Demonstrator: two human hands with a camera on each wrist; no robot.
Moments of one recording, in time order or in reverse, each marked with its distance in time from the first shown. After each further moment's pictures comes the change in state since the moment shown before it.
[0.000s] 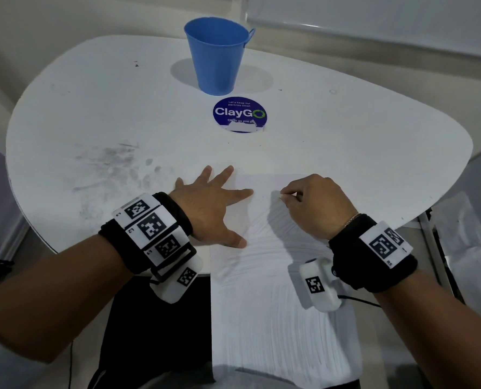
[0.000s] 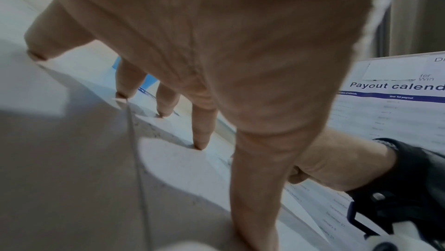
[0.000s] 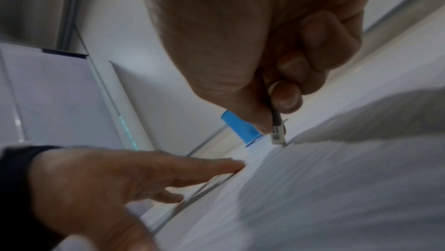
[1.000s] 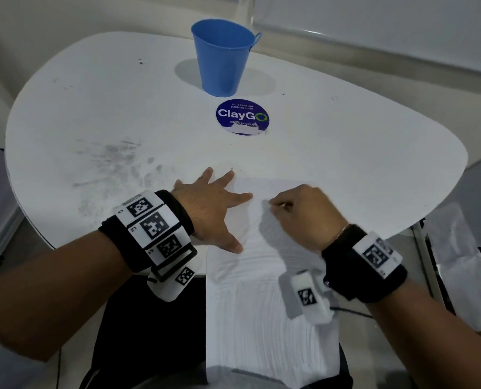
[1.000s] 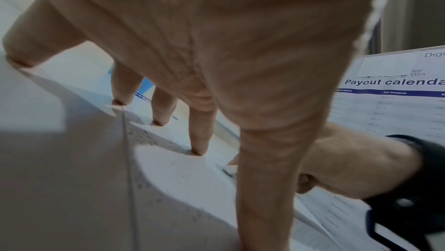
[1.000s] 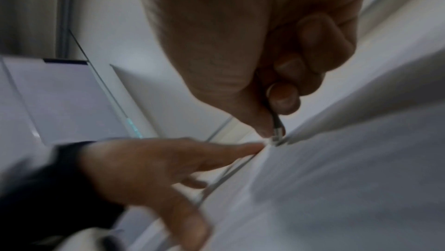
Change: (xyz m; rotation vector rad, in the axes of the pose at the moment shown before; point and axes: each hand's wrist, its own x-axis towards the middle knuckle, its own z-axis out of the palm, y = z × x) left_hand -0.001 -0.005 0.000 0.022 -0.027 -0.007; right_hand -0.004 -0.010 0.010 -0.009 -0.058 -0.103
